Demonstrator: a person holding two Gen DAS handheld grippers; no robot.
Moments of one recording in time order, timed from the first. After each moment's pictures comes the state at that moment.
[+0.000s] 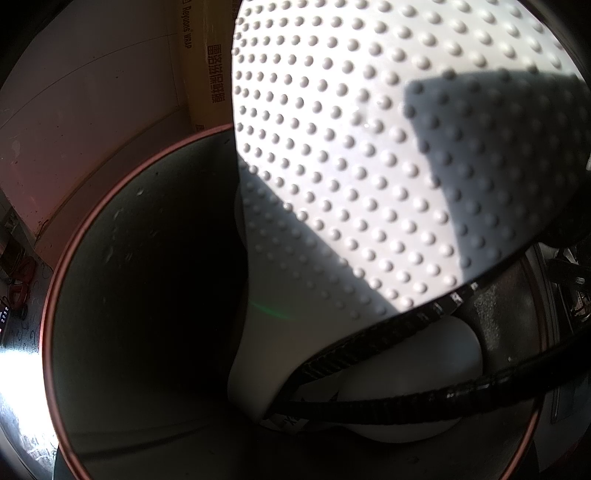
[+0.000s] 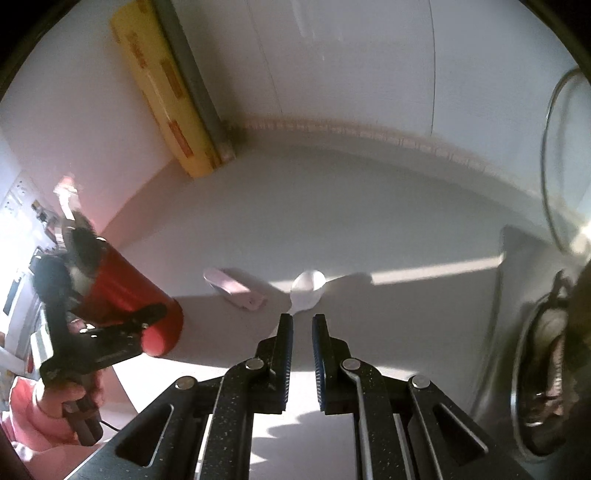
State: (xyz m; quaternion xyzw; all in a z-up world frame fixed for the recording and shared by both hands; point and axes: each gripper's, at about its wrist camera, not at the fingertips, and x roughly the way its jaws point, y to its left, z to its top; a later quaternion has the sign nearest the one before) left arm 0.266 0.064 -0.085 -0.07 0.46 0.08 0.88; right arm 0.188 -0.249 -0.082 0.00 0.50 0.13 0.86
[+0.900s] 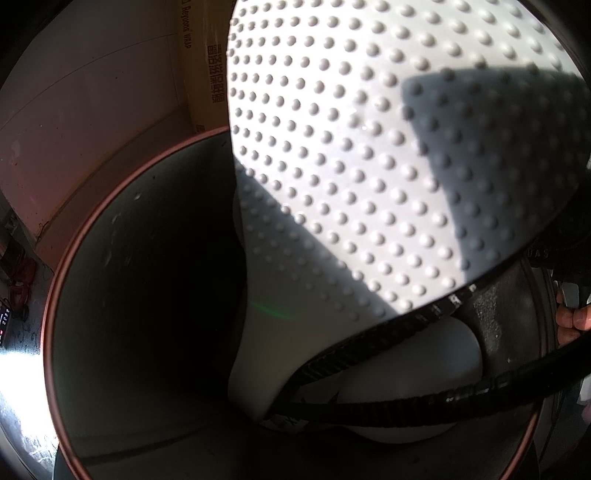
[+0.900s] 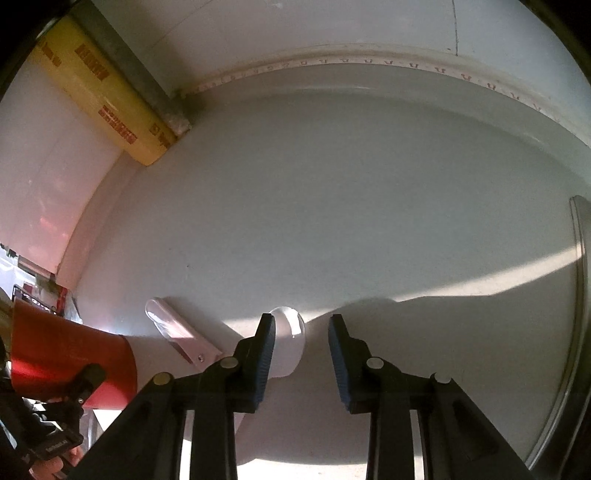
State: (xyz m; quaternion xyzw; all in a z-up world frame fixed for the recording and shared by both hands) left arm 0.265 0.062 -0.084 -0.07 0.46 0.08 0.88; right arm 0.275 -0.244 -0.161 0.04 0.56 0.13 0.82
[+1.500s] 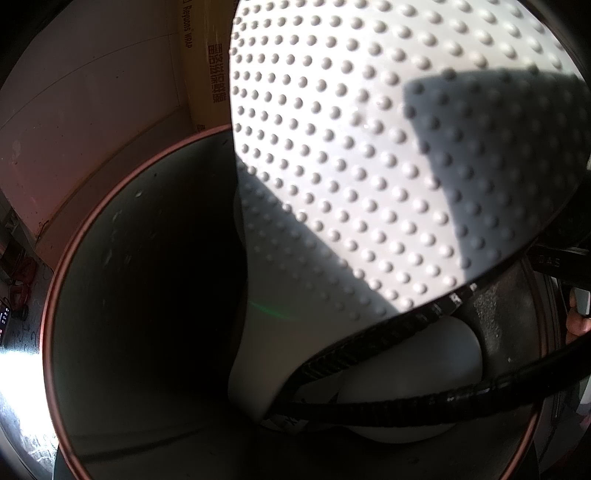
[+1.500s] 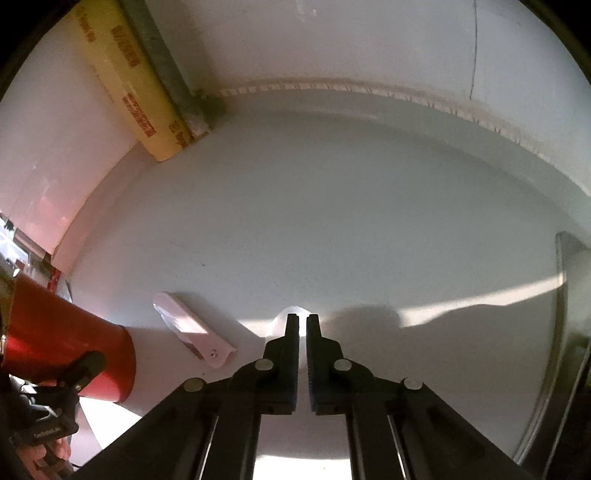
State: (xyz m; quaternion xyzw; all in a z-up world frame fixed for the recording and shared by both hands) left arm 0.266 0.062 -0.084 -0.07 0.46 0.08 0.88; right arm 0.256 -0.225 -0.137 -0.02 0.52 0.13 0.84
